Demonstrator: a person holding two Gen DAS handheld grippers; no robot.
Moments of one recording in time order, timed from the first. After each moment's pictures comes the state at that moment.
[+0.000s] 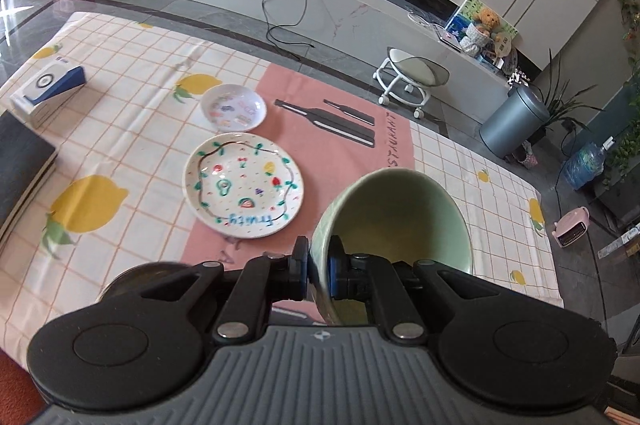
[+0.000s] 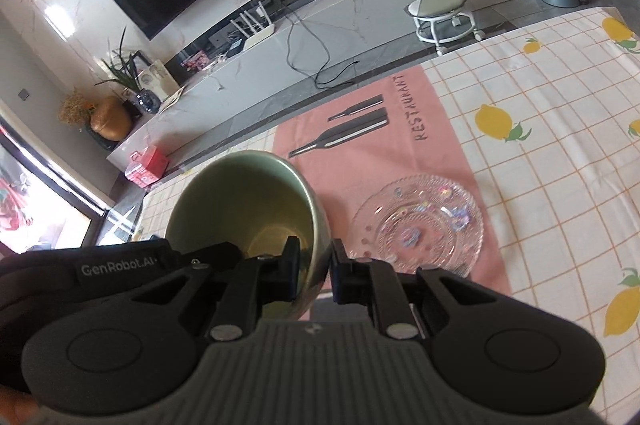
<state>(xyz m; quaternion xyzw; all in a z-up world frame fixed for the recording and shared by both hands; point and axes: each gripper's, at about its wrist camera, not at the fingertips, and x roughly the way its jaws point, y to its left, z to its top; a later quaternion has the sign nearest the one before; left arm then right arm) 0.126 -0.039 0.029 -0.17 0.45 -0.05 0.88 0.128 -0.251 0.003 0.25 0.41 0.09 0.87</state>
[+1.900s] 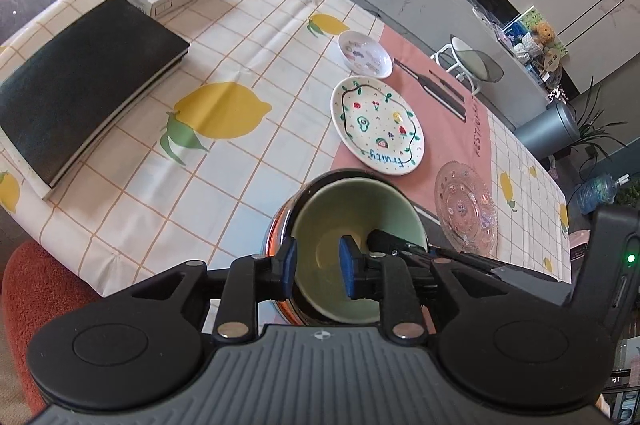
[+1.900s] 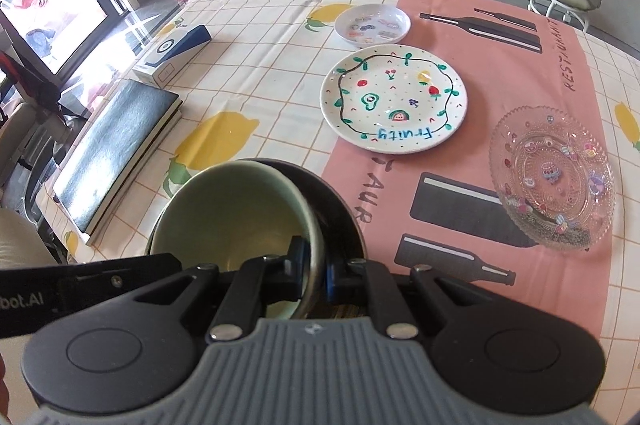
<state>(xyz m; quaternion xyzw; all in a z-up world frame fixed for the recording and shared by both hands) 0.067 0.089 -0.018 -0.24 0.50 -0.01 0.83 0.139 -0.097 -0.059 0.00 0.53 0.19 0.83</state>
